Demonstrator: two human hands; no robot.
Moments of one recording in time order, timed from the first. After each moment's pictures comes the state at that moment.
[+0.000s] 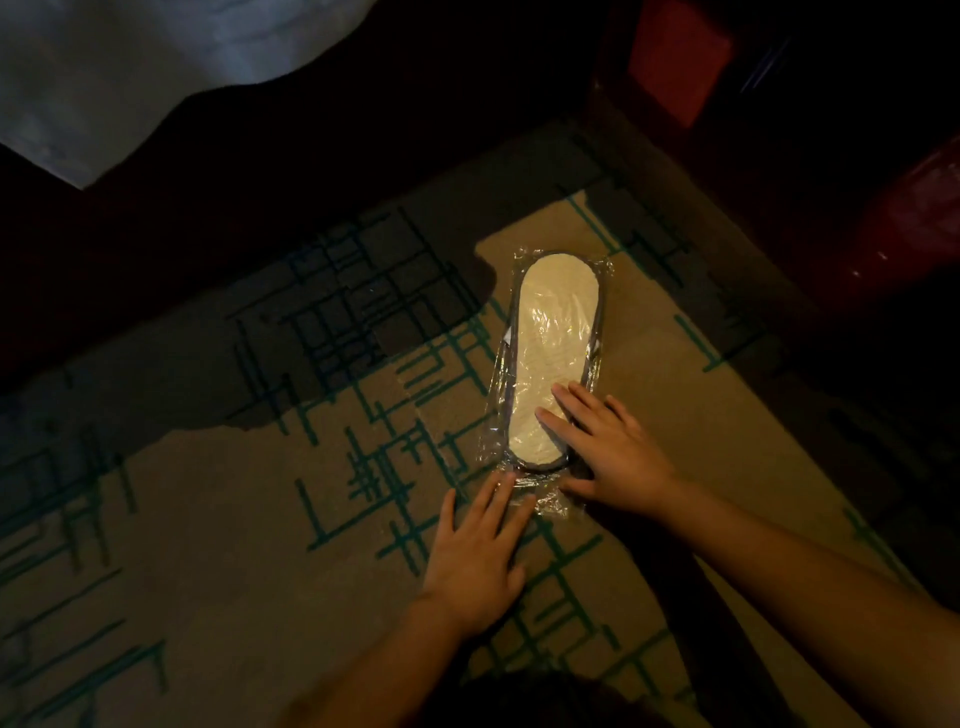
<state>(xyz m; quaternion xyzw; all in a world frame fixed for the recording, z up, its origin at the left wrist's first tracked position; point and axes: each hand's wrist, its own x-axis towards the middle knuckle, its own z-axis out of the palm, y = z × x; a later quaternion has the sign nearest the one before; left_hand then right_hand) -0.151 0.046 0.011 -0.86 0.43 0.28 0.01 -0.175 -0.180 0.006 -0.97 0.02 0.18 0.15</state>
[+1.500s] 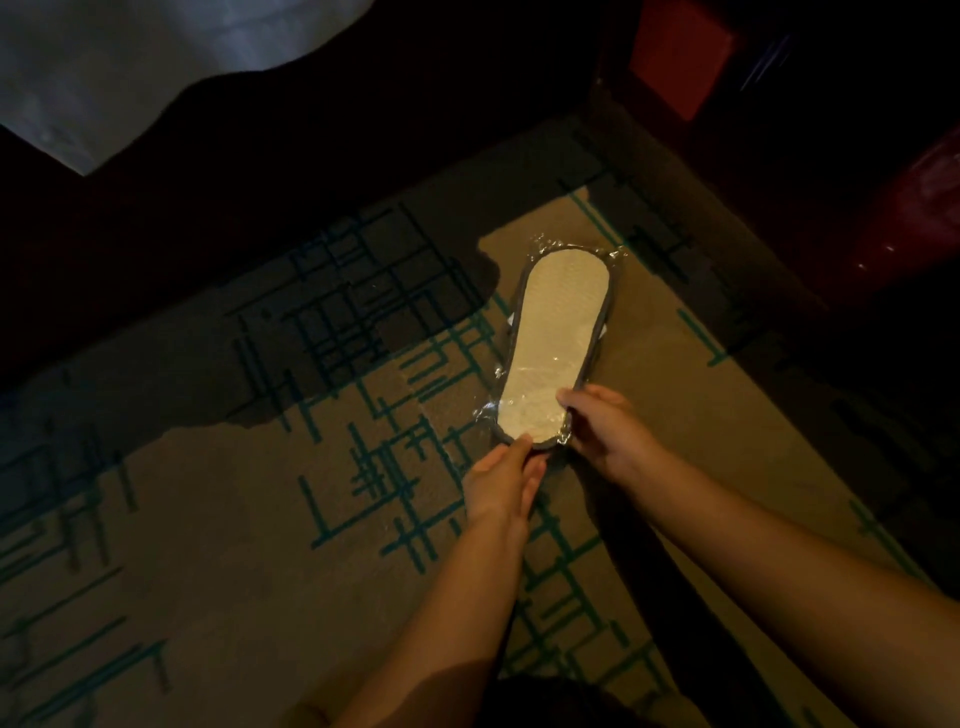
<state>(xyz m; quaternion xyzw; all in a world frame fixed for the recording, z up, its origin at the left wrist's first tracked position) -0.121 -0.032 0.061 -0.50 -0.41 0.37 -0.67 -0.132 -0.154 0.031 -0.41 0.52 0.04 0.74</state>
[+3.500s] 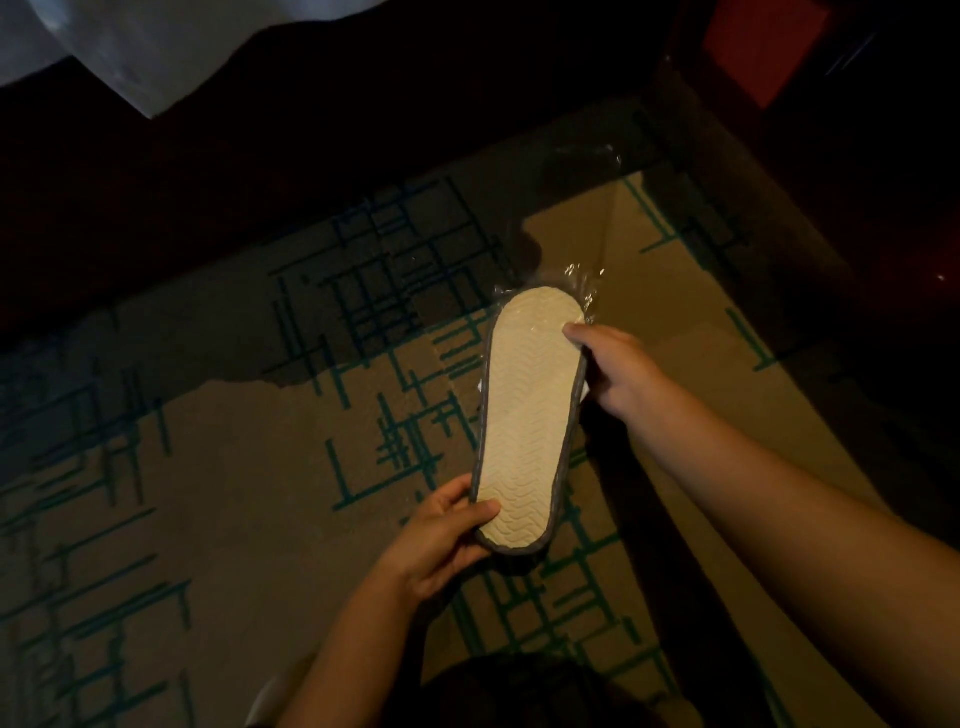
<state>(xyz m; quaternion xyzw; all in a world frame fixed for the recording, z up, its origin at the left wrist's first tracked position) -0.128 0.081 0.024 -0.48 -0.19 0.51 -0.68 -0.074 -0.160 0.047 -0.46 0.48 0.09 0.74</state>
